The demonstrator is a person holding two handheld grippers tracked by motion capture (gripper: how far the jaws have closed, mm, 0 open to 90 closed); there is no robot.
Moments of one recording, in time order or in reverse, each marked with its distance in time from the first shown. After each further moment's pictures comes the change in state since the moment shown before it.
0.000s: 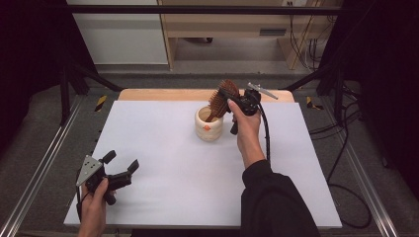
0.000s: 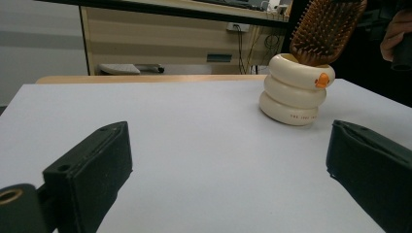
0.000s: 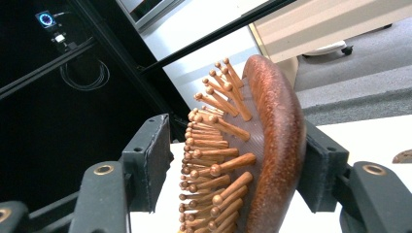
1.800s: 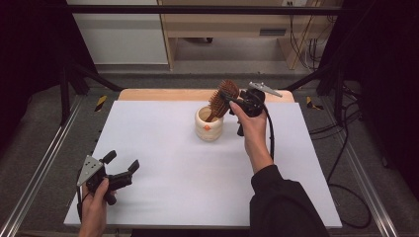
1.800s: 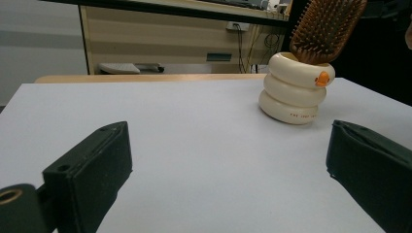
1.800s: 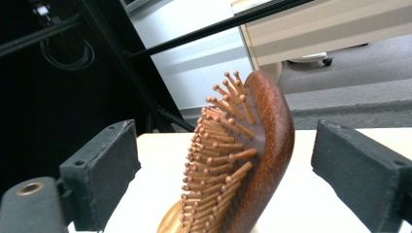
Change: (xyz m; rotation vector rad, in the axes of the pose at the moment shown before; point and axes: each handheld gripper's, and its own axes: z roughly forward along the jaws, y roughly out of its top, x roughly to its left) left arm -0.001 0.000 0.001 0.001 0.000 0.003; right arm 0.013 0.012 -0.023 0.034 -0.057 -0.138
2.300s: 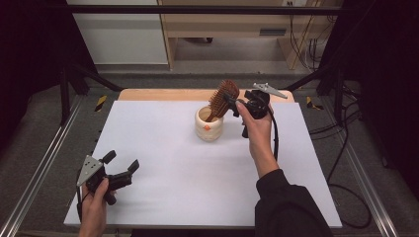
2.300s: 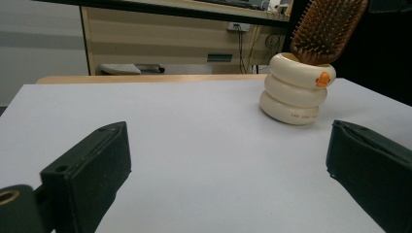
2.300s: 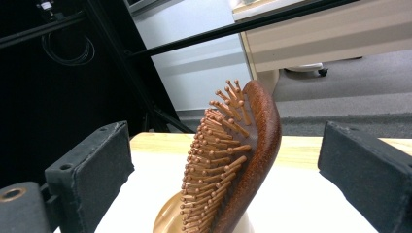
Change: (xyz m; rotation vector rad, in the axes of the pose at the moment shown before) left arm 0.000 0.000 0.000 0.000 0.004 0.001; right arm 0.002 0.005 -0.019 -0.017 0.000 -0.051
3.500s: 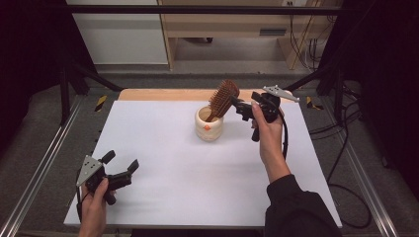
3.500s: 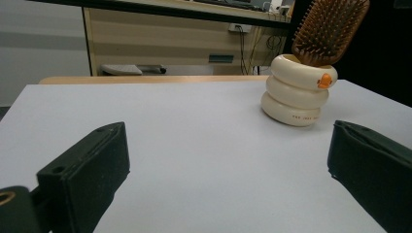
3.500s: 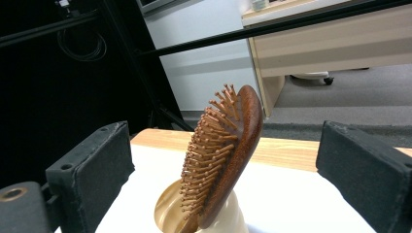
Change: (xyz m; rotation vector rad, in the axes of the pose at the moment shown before) left arm 0.000 0.000 0.000 -0.004 0.006 -0.004; right arm -0.008 0.006 -0.030 -0.007 0.042 -0.046
